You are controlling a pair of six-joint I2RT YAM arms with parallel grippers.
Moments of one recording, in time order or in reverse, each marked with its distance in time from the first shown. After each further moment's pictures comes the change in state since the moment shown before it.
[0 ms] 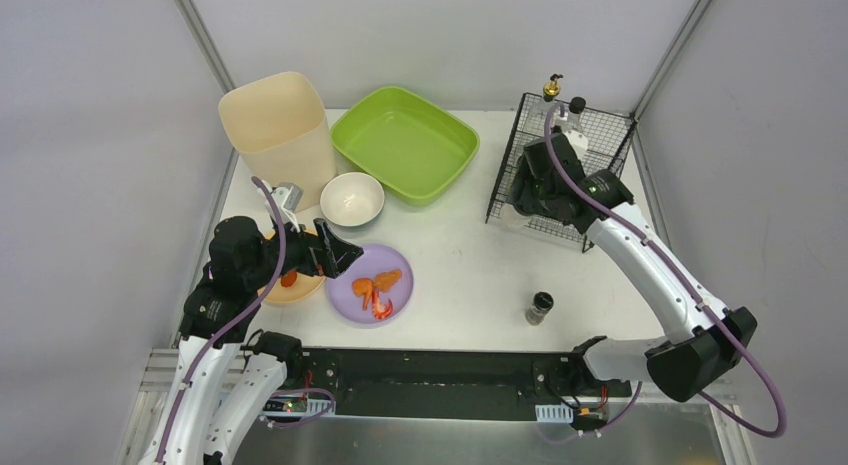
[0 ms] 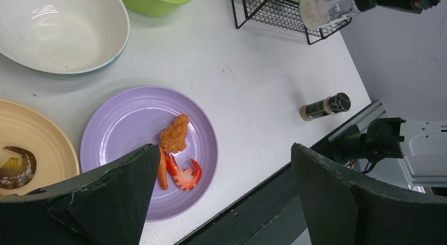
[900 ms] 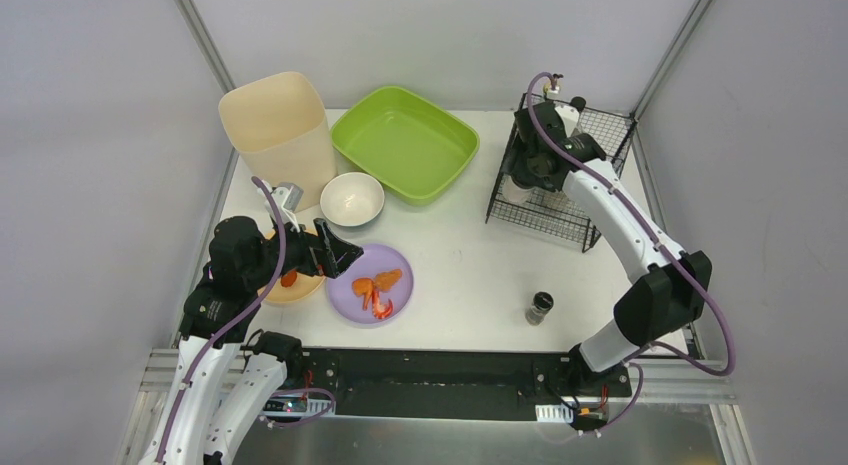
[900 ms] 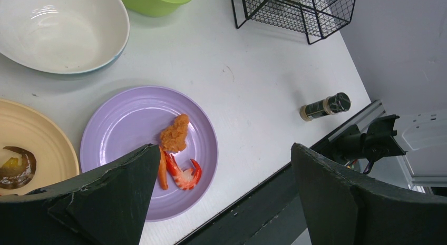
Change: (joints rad) left arm 0.000 0.000 0.000 0.000 0.001 0.000; right arm -0.107 0.283 0.214 0.040 0.024 -0.034
